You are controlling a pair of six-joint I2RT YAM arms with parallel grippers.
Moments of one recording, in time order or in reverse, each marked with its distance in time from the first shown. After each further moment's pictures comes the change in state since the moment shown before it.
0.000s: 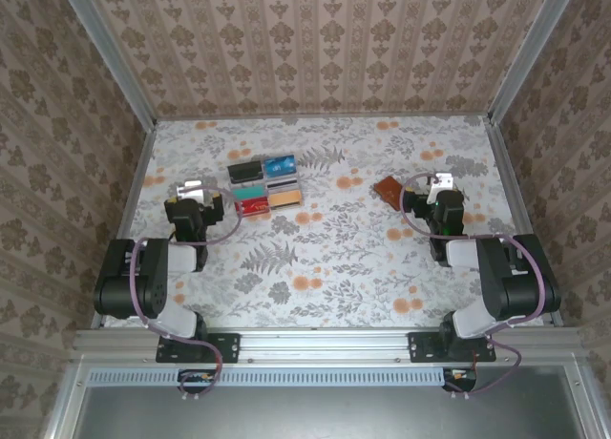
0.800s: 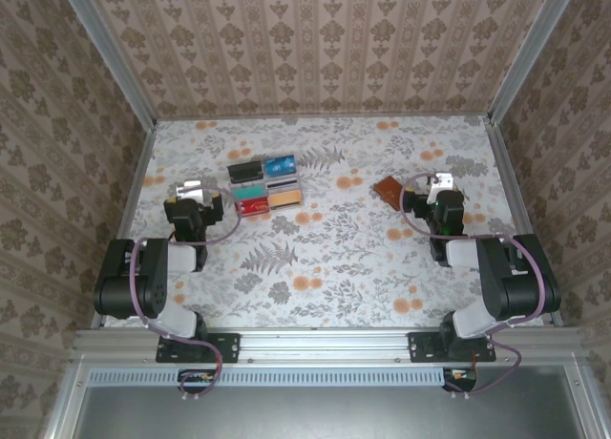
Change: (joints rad) left arm 0.006 0.000 0.000 0.000 0.005 0.000; right arm 0.000 0.000 0.000 0.000 0.000 0.000
